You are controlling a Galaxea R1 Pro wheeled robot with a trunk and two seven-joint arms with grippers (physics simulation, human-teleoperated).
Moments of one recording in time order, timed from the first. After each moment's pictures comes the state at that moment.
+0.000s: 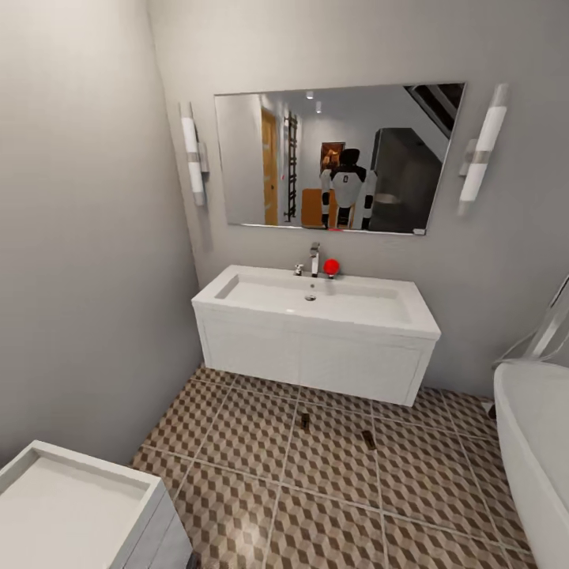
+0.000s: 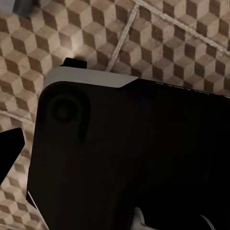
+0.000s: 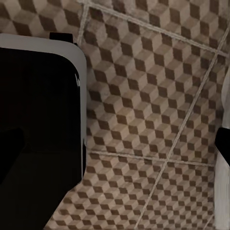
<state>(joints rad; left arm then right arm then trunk) -0.17 -0.08 -0.45 -0.01 0.66 -0.08 0.04 -0.16 -0.02 -0.01 0.03 0.08 0.00 -0.20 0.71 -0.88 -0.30</state>
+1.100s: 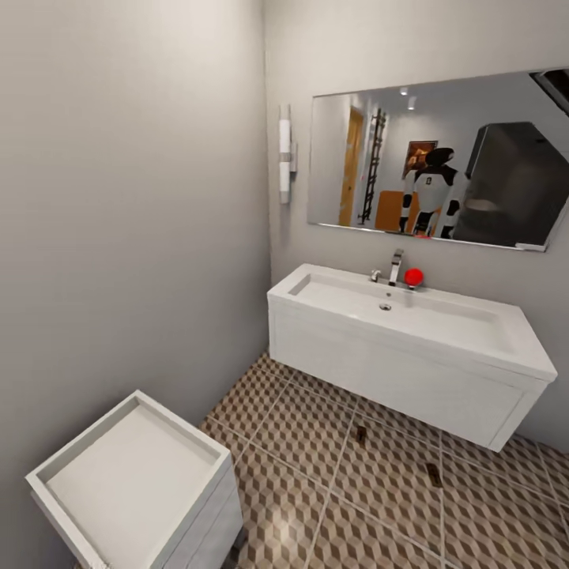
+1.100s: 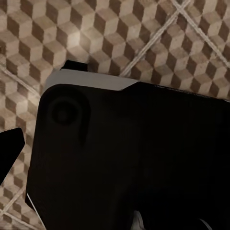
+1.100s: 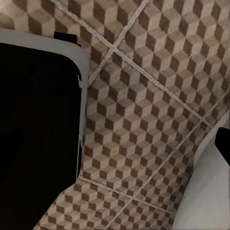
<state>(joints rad) -0.17 -0.08 -0.45 -0.01 0.67 -0.09 0.04 -0.16 -0.02 -0.01 0.03 0.16 0.00 -0.20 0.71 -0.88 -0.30</state>
